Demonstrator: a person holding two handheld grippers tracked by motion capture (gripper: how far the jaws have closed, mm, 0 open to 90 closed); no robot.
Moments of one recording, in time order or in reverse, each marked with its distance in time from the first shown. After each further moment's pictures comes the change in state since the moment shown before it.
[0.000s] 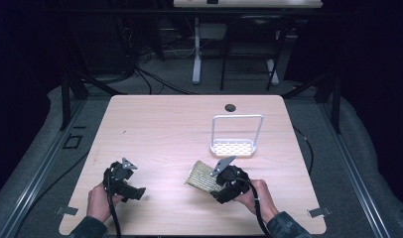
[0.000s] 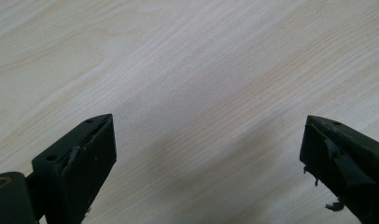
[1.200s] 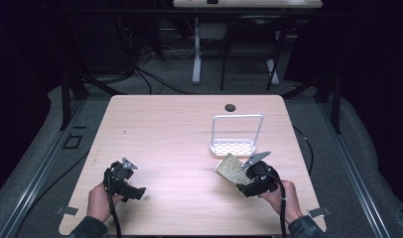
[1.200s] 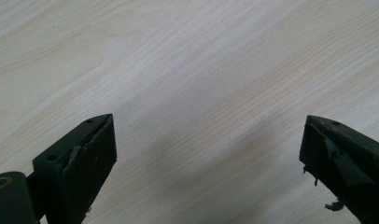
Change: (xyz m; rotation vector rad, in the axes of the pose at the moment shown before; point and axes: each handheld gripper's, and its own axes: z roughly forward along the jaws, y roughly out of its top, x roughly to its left) left arm 0.000 0.001 0.000 -0.003 -0.002 0.001; right arm -0.043 -0.056 -0.032 0.007 -0.103 0.197
